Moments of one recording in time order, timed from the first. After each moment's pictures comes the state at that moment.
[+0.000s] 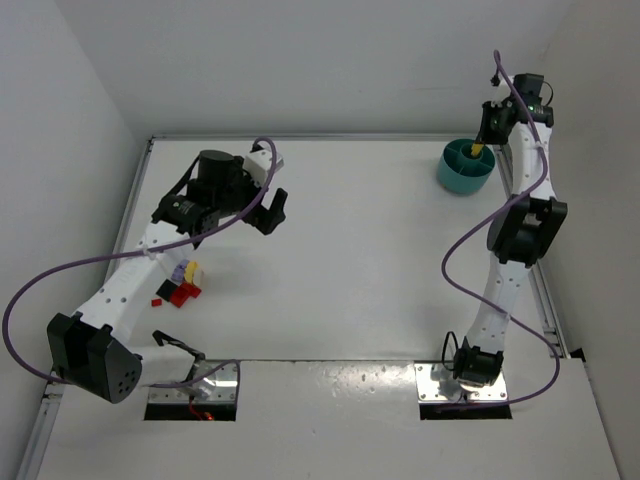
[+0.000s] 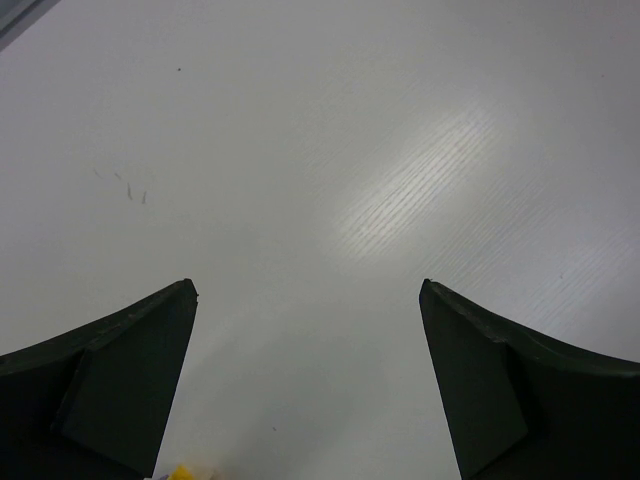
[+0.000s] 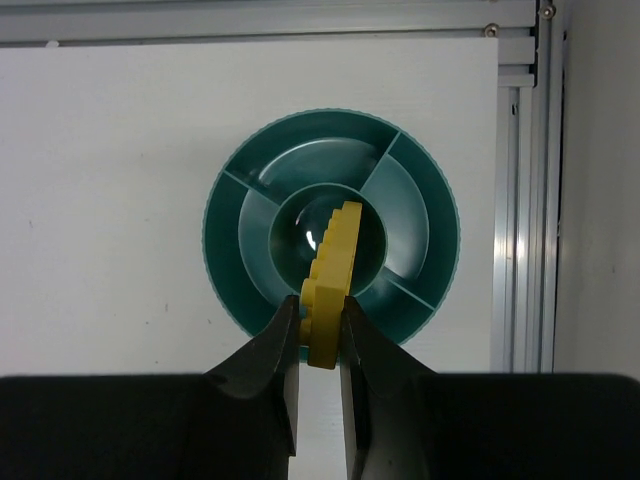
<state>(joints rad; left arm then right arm) -0.36 1.25 1.20 -0.52 0.28 0.23 -0.25 2.32 2.35 -0.82 -0.16 -0.15</state>
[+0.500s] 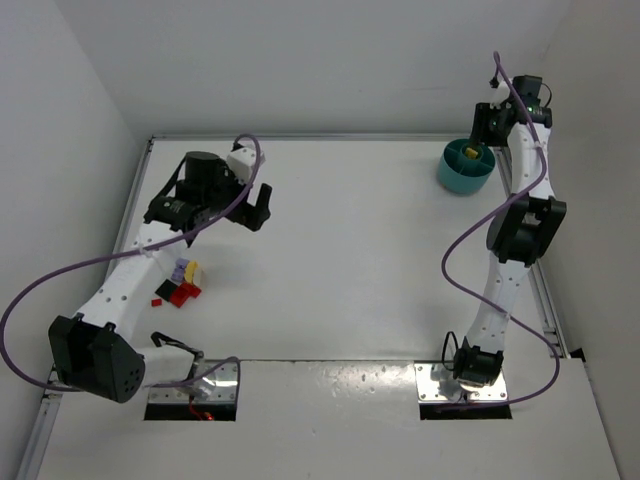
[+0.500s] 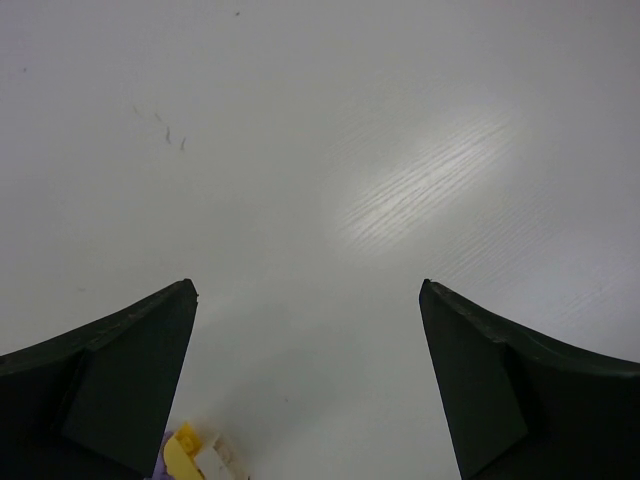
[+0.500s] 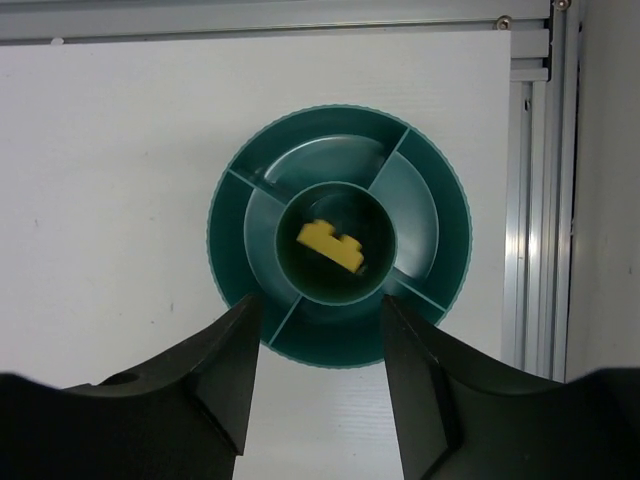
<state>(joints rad) -0.29 1.25 1.18 -0.52 0.25 0.19 -0.25 2.34 2.35 -0.82 -0.17 -0.14</state>
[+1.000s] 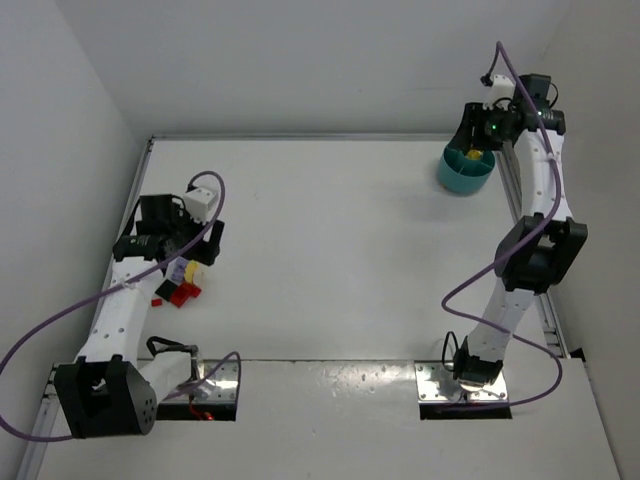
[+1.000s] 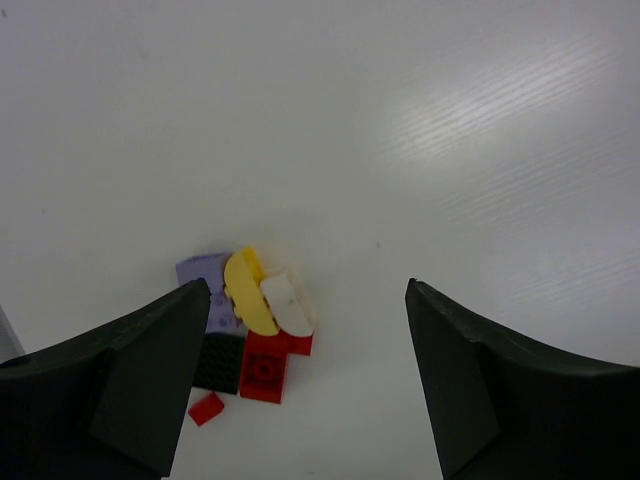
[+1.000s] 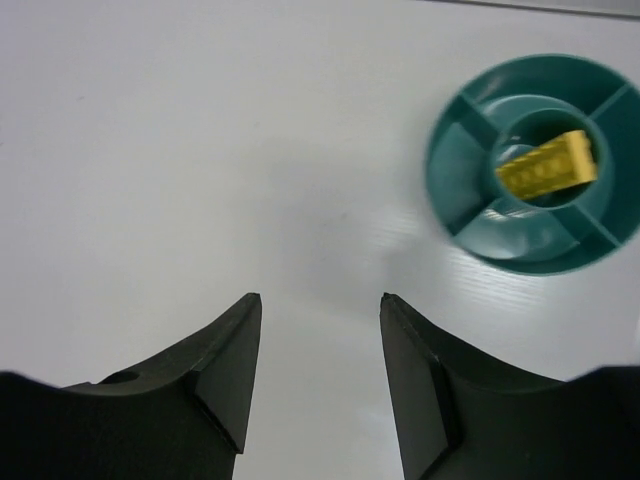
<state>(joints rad) 0.05 1.05 0.89 -0.62 0.25 0.35 -0.22 2.00 2.04 -0.86 -0.45 -0.14</state>
